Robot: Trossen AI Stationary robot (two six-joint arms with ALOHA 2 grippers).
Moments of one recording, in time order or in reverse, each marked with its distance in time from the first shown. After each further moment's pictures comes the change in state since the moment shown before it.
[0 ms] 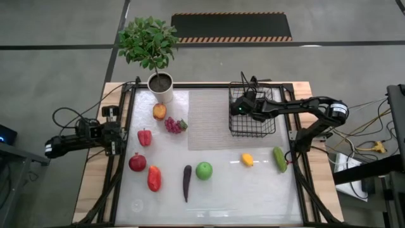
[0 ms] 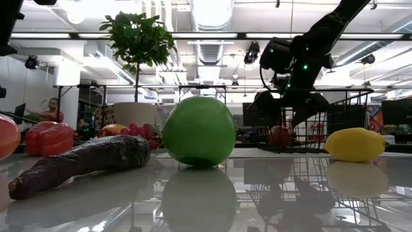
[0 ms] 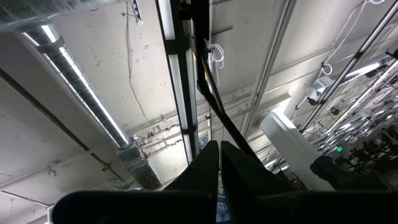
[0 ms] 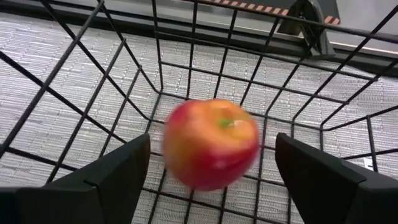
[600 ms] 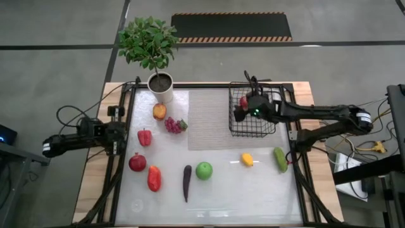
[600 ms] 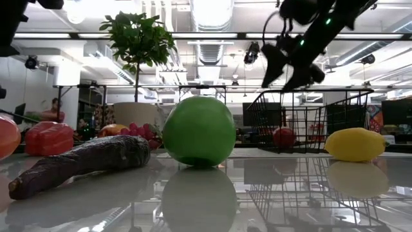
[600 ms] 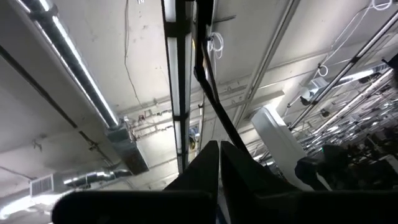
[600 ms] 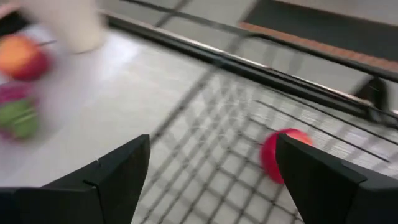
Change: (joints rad) left arm 0.000 0.068 0.001 0.001 -0.006 -0.084; right arm 0.148 -0.352 0.000 -0.021 -0.167 -0.262
